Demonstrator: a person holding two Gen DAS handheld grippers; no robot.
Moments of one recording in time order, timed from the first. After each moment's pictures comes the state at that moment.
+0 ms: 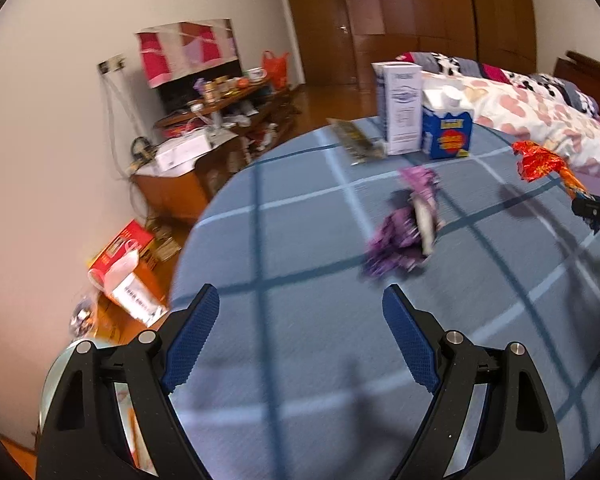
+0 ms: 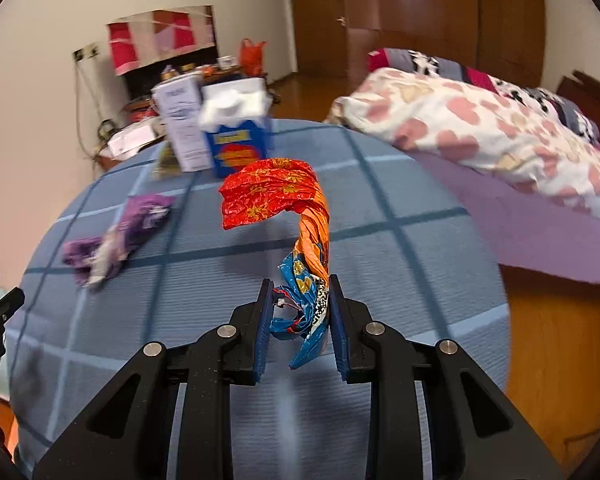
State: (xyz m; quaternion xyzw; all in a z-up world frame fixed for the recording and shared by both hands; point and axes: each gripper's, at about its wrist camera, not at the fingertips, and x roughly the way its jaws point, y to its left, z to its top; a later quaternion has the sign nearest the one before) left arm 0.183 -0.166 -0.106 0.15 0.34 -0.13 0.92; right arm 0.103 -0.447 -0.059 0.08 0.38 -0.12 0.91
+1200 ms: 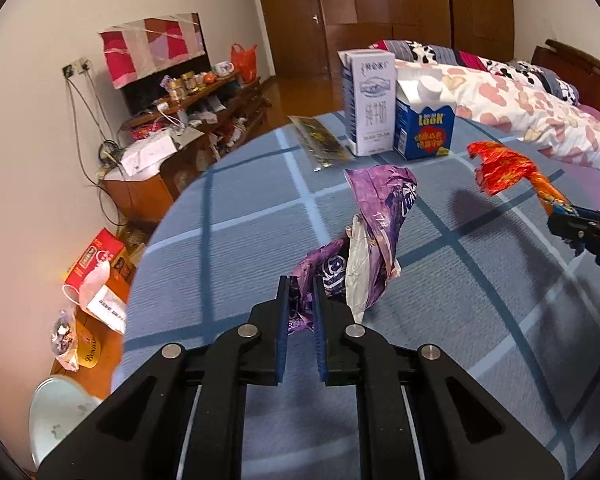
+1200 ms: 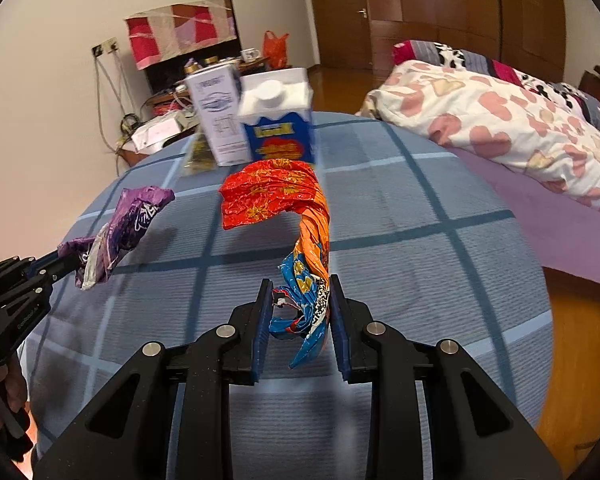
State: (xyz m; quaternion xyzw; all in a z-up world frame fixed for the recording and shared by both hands) left arm 0.209 -0.187 -0.110 0.16 0.35 -0.18 0.91; right arm 0.123 -0.418 -0.059 0.09 0.39 -0.06 0.91
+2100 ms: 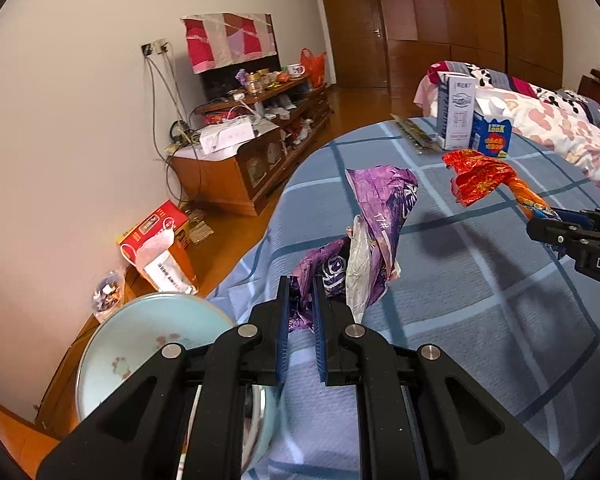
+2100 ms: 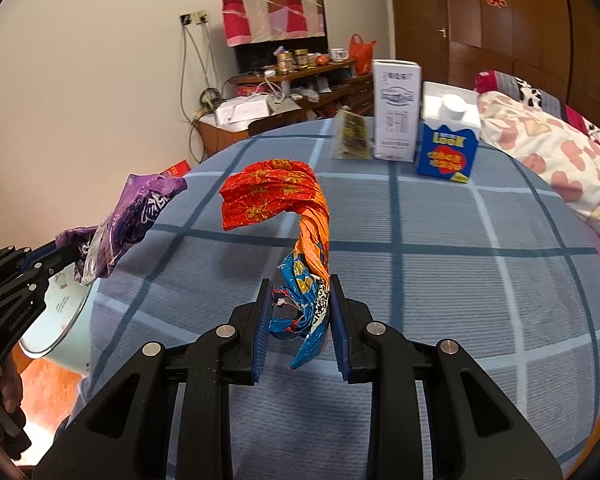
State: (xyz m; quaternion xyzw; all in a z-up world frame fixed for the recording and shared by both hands) left arm 0.150 -0.055 -0.095 0.12 0.34 -0.08 0.93; right arm 0.129 -0.286 -0.058 0.03 0.38 0.05 0.92
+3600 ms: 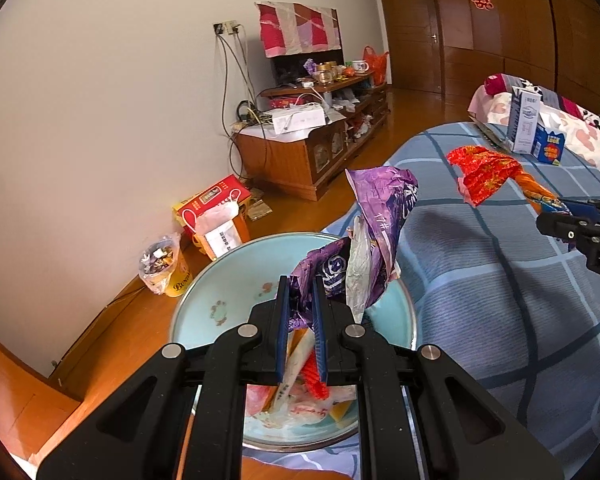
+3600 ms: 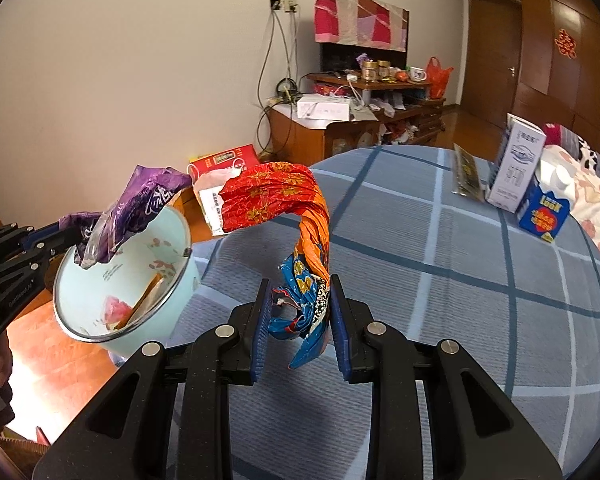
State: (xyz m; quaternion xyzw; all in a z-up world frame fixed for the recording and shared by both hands) left arm 0.110 0.057 -0.089 0.10 0.34 0.01 0.94; right arm 0.129 -0.173 -0.049 -0.05 0.37 0.15 0.91
